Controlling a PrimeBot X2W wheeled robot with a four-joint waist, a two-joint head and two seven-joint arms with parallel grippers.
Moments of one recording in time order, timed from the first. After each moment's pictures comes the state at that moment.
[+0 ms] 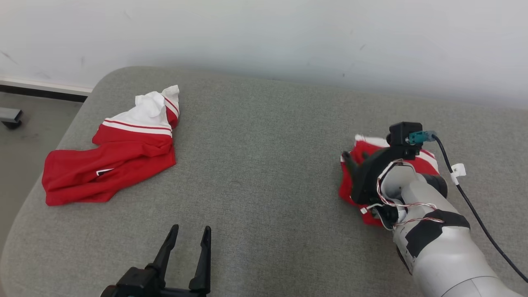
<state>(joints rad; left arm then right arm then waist) -0.04 0.05 -0.23 0.15 -0.24 -0.02 -0.26 -0.87 -0.05 0.19 1.17 0.39 0.13 0.14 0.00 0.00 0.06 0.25</state>
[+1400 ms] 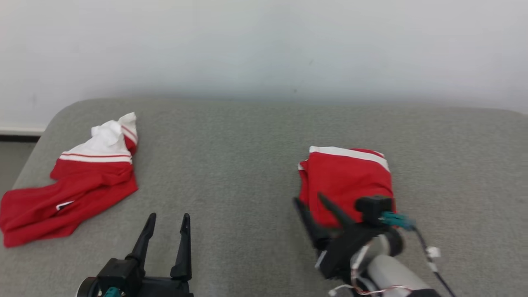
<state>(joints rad) -0.07 0.05 -0.14 0.16 -0.19 -0.02 -0.26 -0.50 -0.07 0.61 0.71 0.70 0.13 -0.14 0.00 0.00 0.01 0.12</state>
